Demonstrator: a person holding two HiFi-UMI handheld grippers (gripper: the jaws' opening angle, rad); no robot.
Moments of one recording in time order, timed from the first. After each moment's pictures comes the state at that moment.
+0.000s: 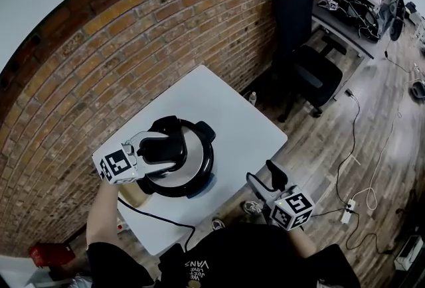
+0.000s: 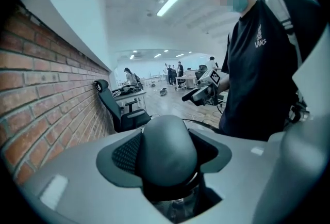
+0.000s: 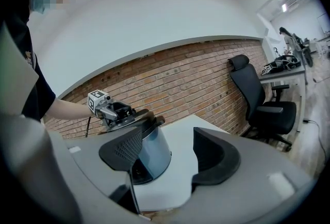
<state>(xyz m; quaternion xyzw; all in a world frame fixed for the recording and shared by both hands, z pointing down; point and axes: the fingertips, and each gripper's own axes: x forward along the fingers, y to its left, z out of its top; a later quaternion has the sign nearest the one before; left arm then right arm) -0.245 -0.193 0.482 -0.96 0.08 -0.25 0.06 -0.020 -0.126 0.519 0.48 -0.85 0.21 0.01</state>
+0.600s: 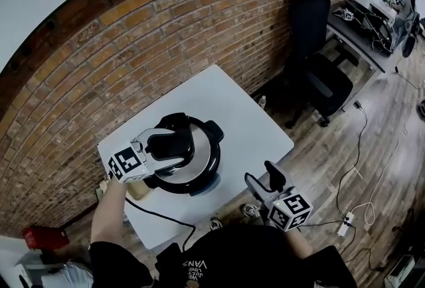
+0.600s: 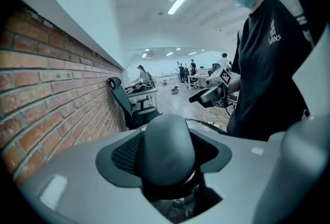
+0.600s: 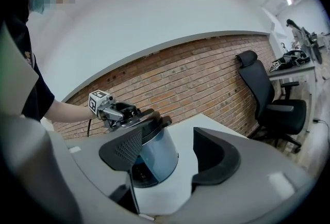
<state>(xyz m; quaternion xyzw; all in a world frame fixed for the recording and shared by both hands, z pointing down) -0.245 -0.199 0.487 -0.95 0.16 -0.25 0.04 -0.036 -0.136 0.519 0.44 -0.87 0.22 0.00</state>
